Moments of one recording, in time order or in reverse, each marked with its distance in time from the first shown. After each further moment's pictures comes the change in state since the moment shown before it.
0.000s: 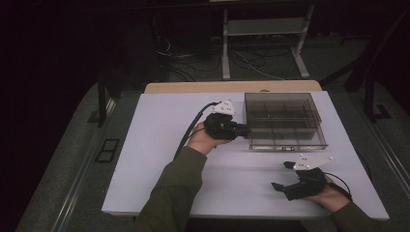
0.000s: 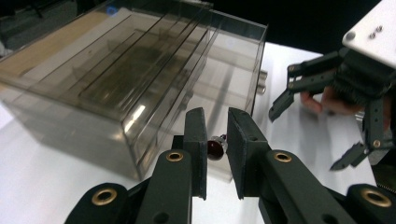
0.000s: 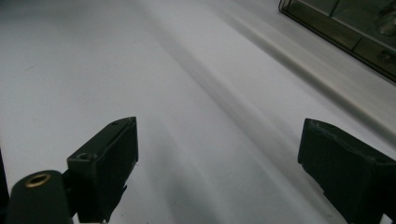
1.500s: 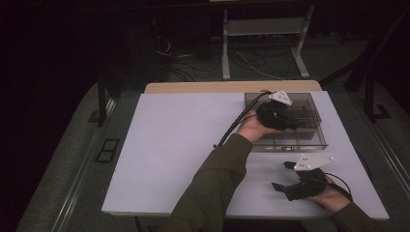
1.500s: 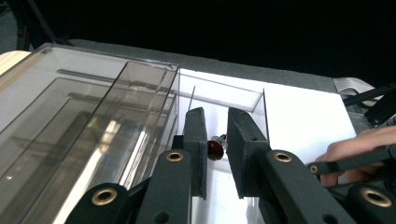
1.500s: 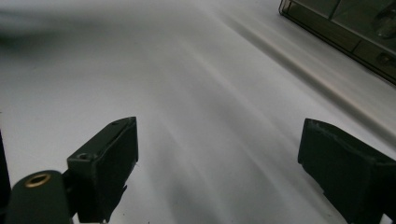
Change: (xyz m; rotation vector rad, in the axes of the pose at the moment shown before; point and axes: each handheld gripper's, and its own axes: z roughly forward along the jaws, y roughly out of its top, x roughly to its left) left arm -0.001 0.072 0.128 0.002 -0.143 0.055; right arm 0.000 0.000 -0.001 -0.008 0.008 -0.005
